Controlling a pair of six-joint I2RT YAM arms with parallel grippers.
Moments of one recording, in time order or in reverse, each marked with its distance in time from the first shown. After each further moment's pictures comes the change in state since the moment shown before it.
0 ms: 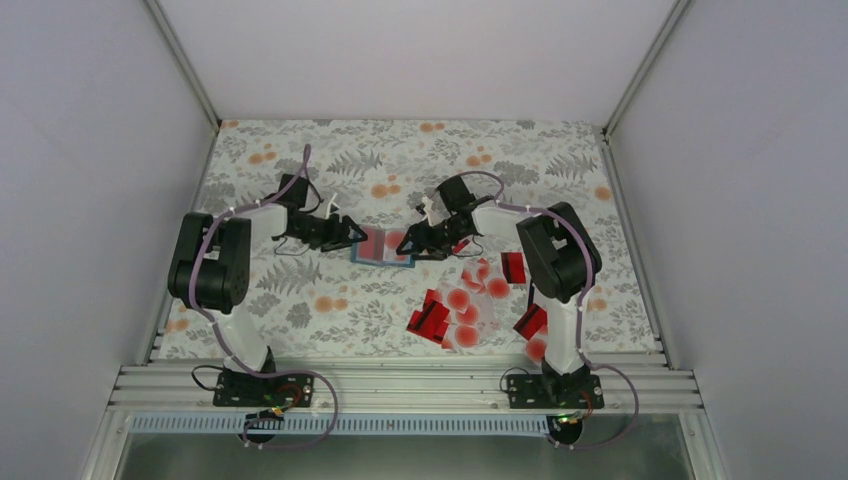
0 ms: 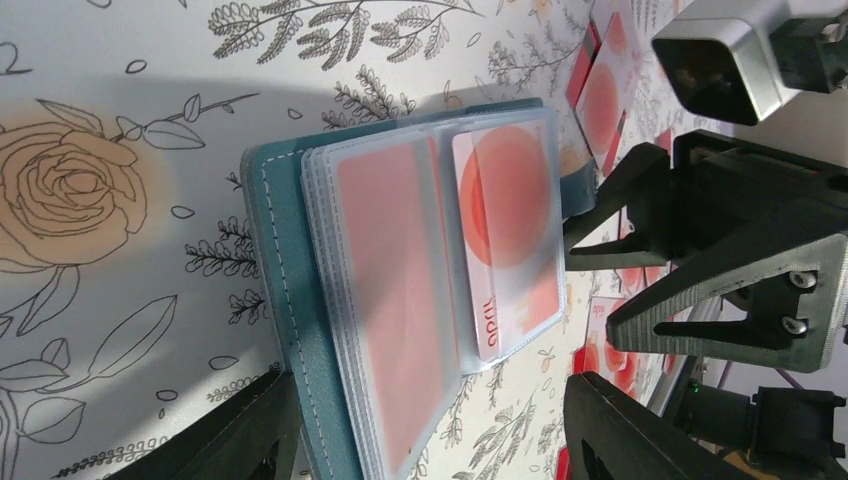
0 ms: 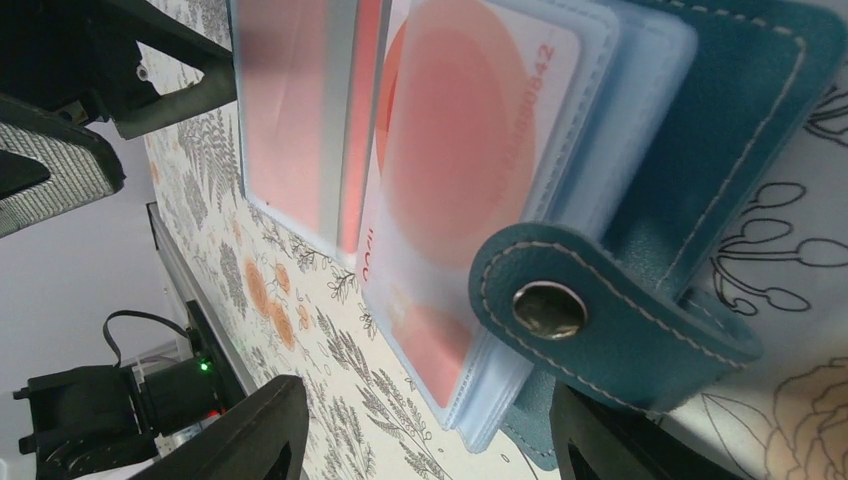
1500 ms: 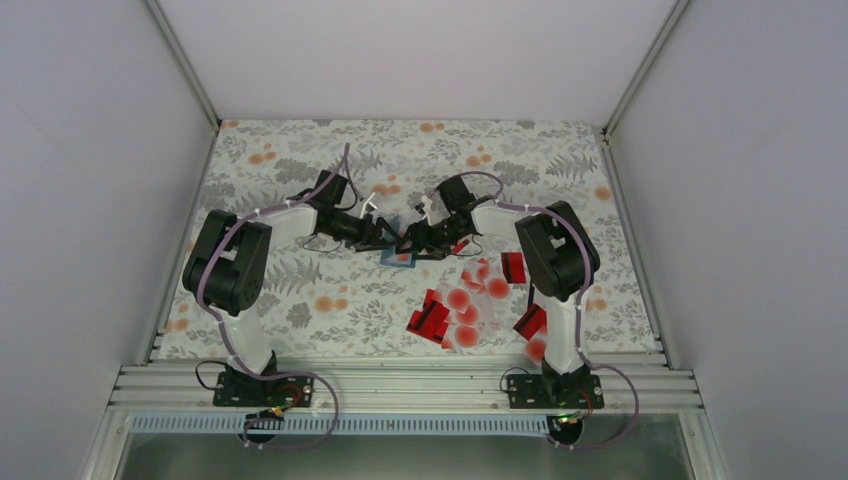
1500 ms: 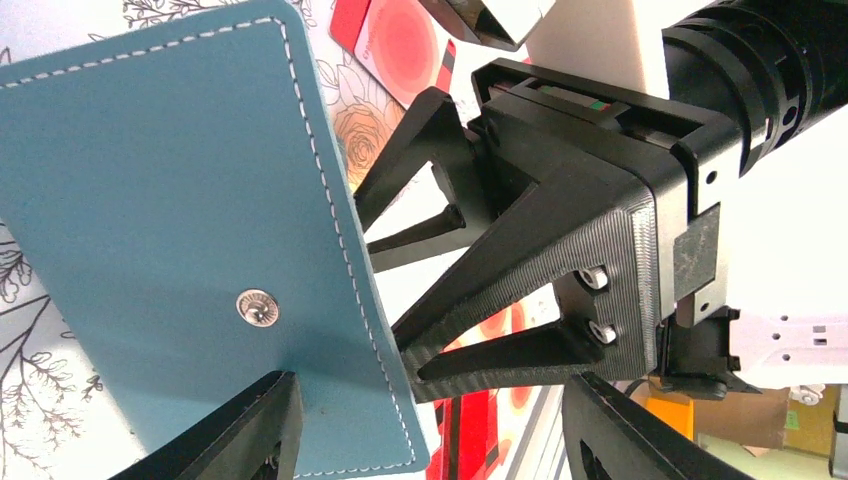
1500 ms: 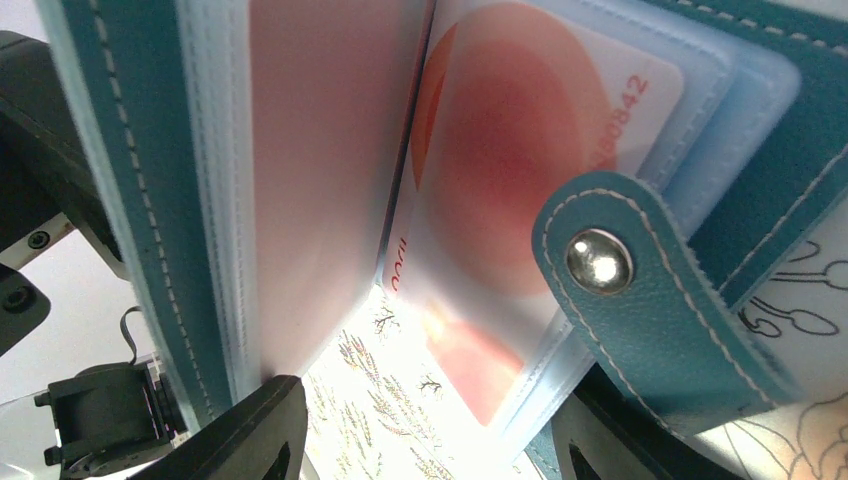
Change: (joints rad) left arm -0.207 0.018 0.071 0.065 0.120 -0.102; right arm -0.005 0.016 0.010 0.010 -0.031 0.011
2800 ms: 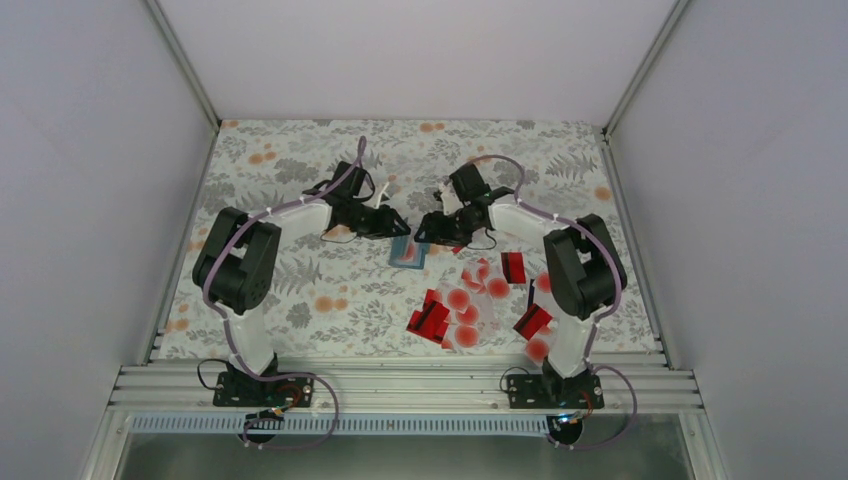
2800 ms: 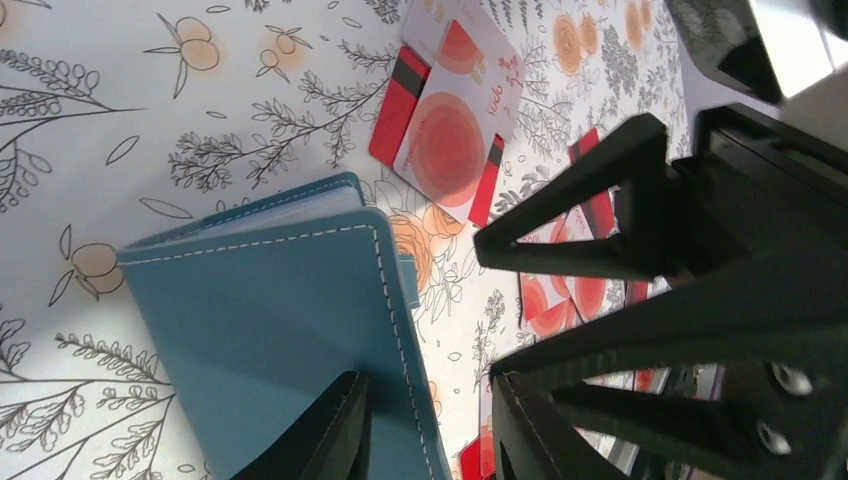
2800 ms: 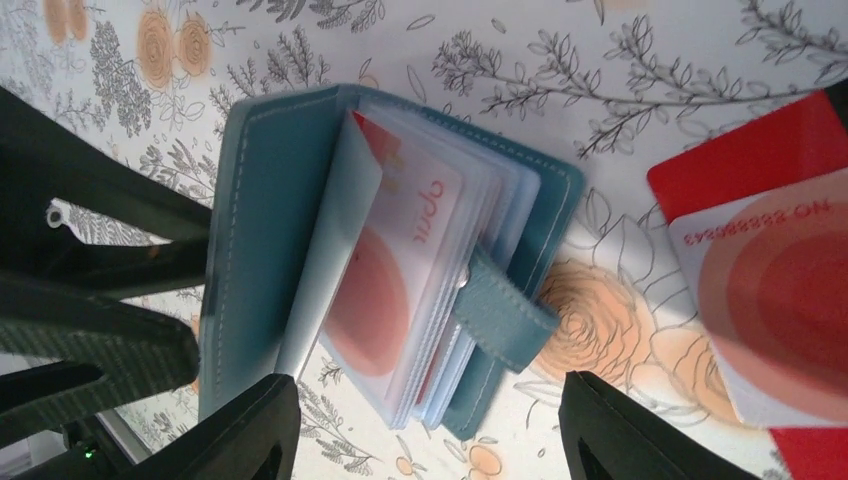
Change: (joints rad) left arm -0.088 0.033 0.106 0.041 -0.230 -0.105; right arm -0.025 -0.198 -0.018 -0.147 0.339 -0.032
